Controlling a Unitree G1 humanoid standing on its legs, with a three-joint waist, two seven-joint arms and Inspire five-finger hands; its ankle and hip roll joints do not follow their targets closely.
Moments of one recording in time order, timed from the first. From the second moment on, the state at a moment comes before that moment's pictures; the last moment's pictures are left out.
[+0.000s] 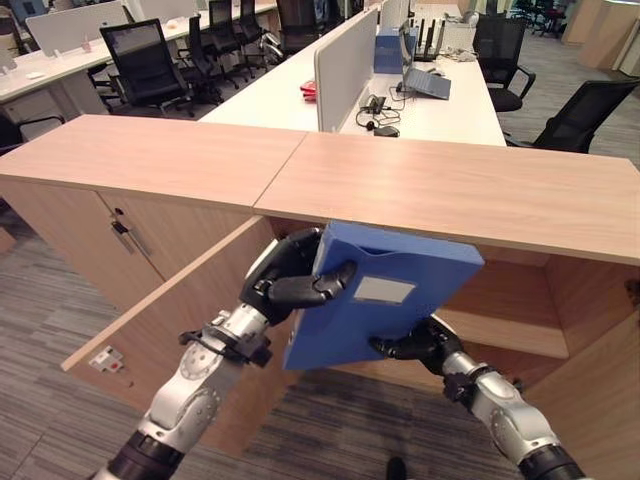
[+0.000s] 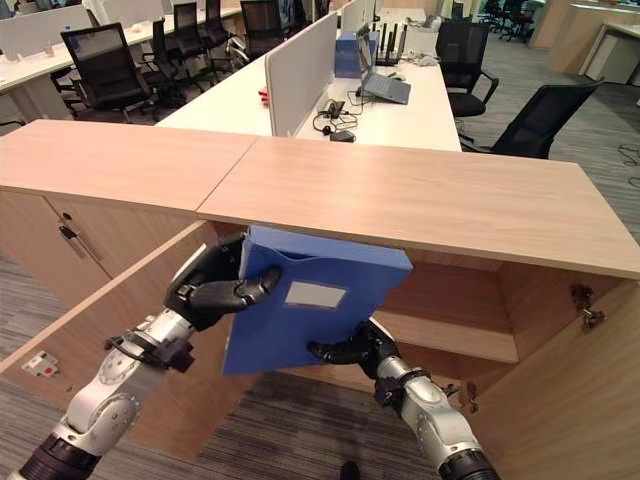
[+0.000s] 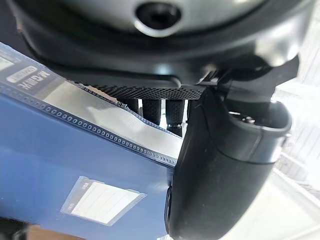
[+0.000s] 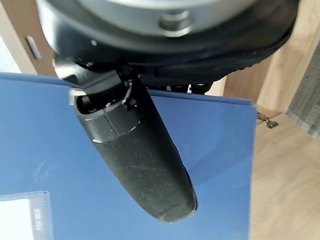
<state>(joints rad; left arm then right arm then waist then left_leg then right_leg) -0.11 0.61 -0.32 -0.18 -0.87 -0.09 -0.17 -0.09 -0.42 0.26 0.27 0.63 0.08 0.20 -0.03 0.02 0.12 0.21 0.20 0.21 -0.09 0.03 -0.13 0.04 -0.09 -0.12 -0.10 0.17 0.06</state>
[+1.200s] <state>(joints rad) -0.13 0.69 -0.36 -0.03 -0.90 -0.09 -0.31 -0.05 -0.33 0.28 0.27 0.63 0.06 0.13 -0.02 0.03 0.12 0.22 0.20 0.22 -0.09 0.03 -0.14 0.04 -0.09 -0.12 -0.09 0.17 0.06</state>
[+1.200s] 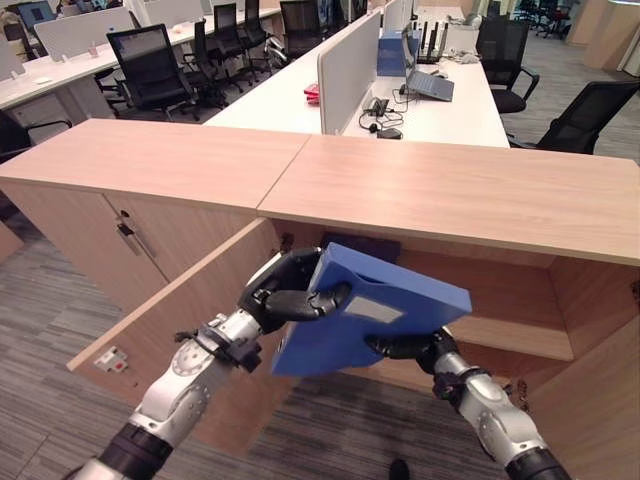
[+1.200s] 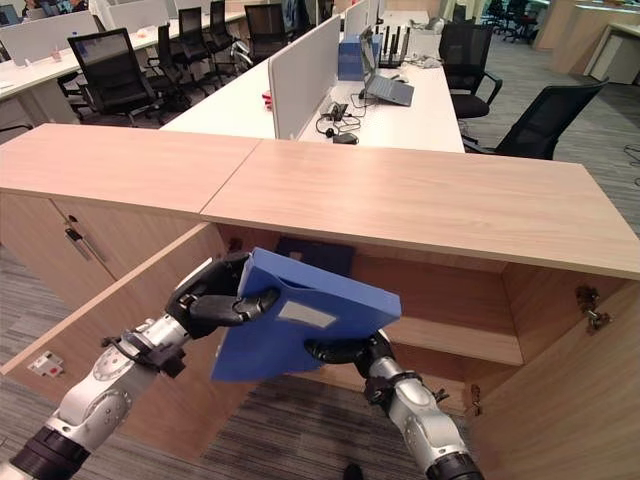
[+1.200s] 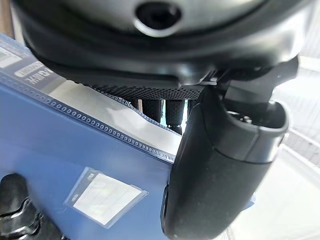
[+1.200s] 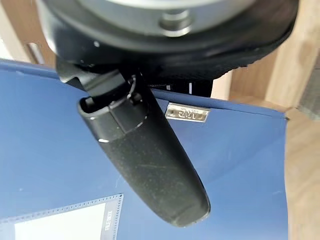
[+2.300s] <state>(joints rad) 0.10 0.36 -0.21 0.26 -0.73 0.05 -0.25 0.14 0.07 -0.06 -0.03 0.90 0.03 -0.05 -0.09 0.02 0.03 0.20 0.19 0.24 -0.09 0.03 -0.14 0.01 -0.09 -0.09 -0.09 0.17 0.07</state>
